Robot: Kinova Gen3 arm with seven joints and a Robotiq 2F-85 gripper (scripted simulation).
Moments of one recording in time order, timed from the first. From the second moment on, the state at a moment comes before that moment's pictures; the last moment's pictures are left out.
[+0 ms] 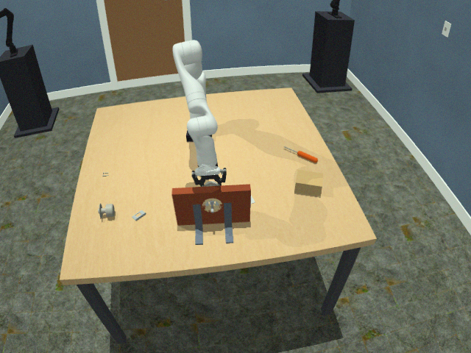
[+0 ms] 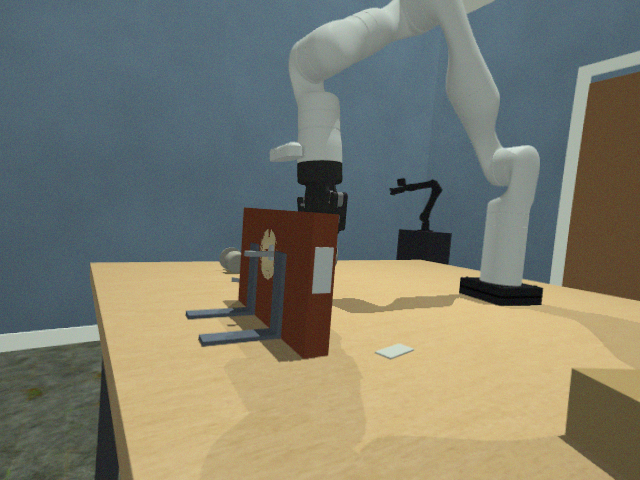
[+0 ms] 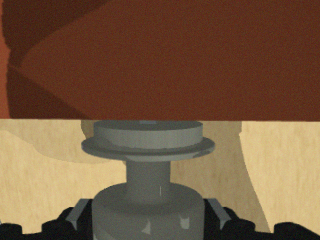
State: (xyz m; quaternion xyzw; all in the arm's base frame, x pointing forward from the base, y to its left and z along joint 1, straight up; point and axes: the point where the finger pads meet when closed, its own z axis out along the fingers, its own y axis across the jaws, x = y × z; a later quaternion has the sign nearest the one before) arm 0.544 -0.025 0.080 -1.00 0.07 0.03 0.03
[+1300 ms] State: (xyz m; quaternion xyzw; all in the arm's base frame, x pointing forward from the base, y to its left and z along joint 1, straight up) arm 0.550 -0.026 0.080 -1.00 0.07 0.03 0.03
